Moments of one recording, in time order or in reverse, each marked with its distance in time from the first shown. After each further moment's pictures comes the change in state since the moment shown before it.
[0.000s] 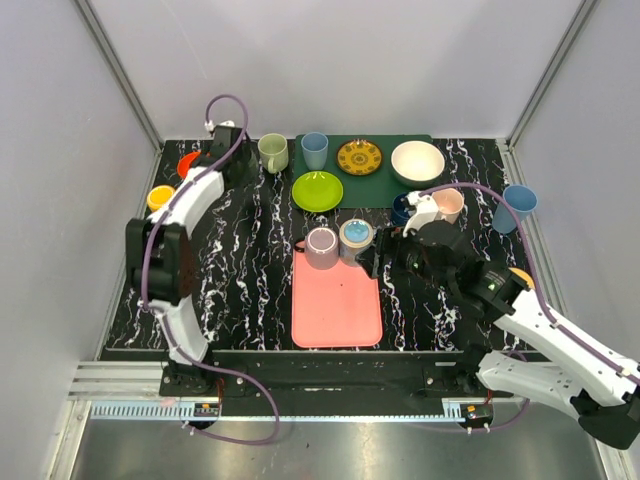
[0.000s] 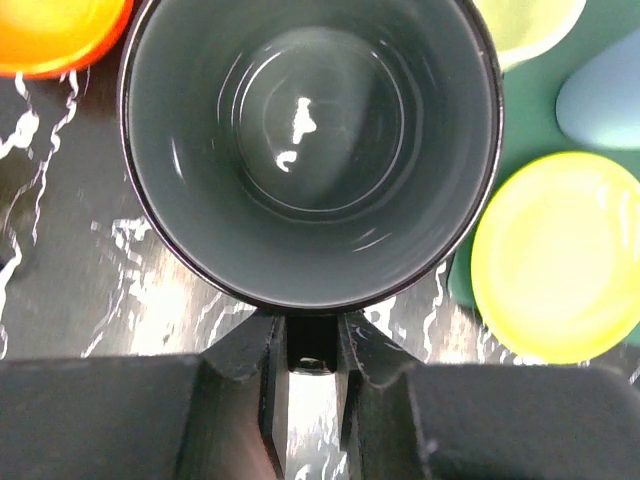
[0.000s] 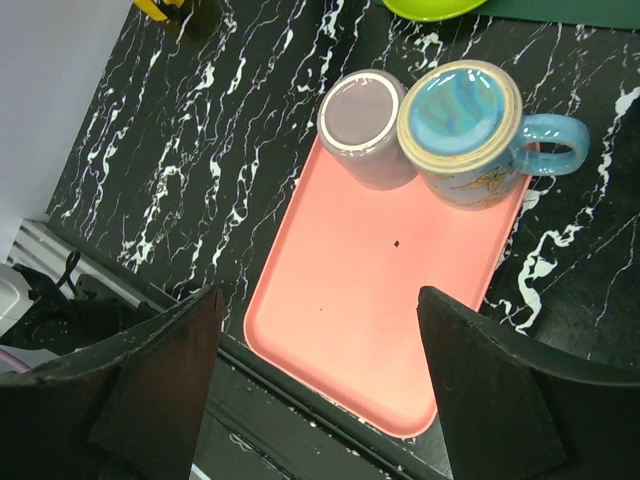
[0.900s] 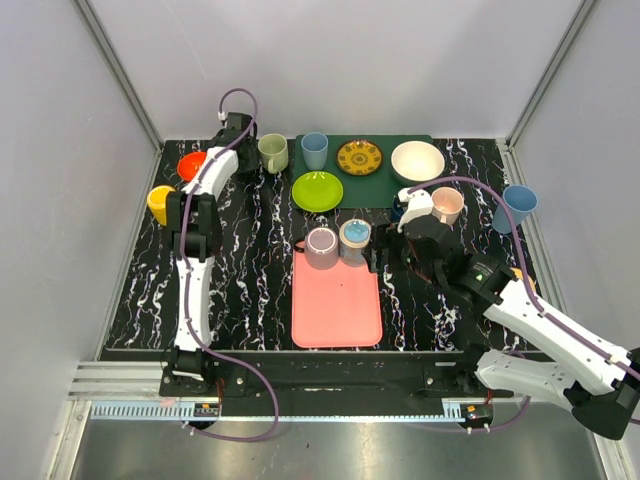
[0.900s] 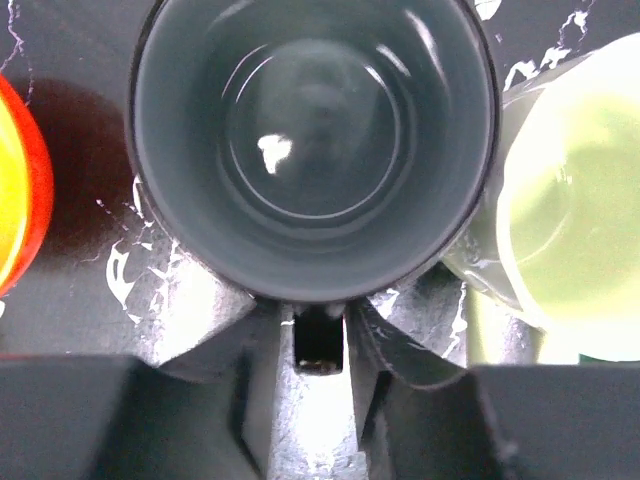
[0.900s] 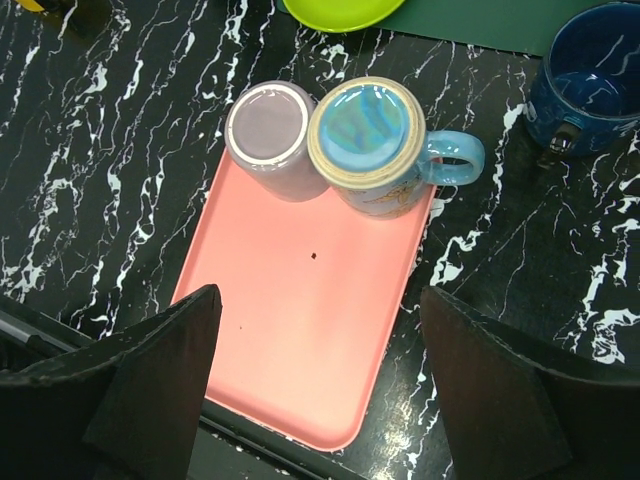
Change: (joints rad) left arm 0.060 0.624 0.684 -0.131 -0.003 0.076; right arm 0.000 0.072 0.036 -0.040 0.150 -0.105
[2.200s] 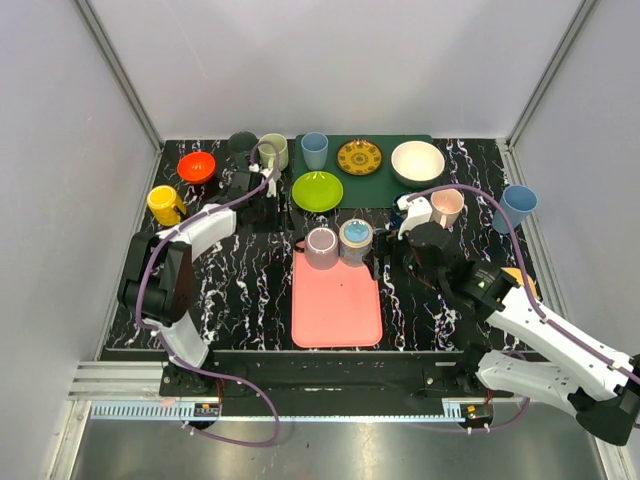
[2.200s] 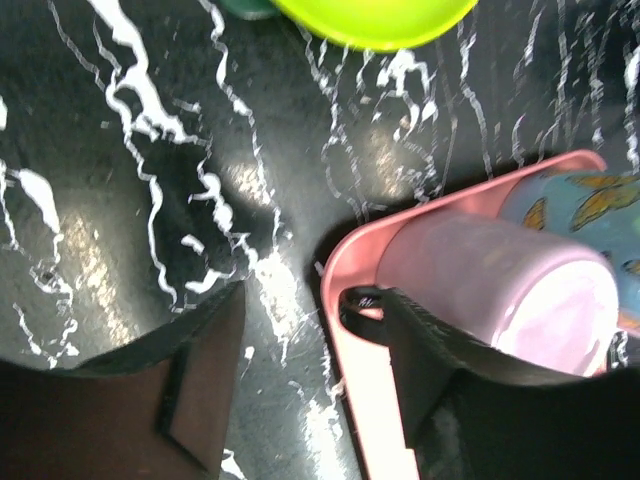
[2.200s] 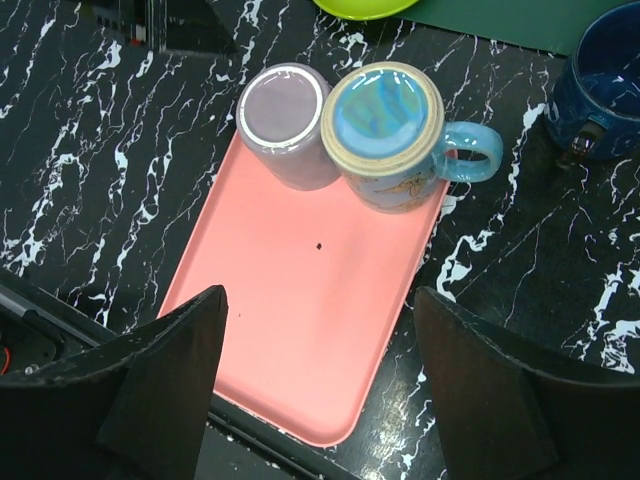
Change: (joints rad) left arm -0.183 -0.734 -1.085 0.313 0.475 0.051; right arm 0.000 -0.040 -0.065 0.041 -0.042 -0.045
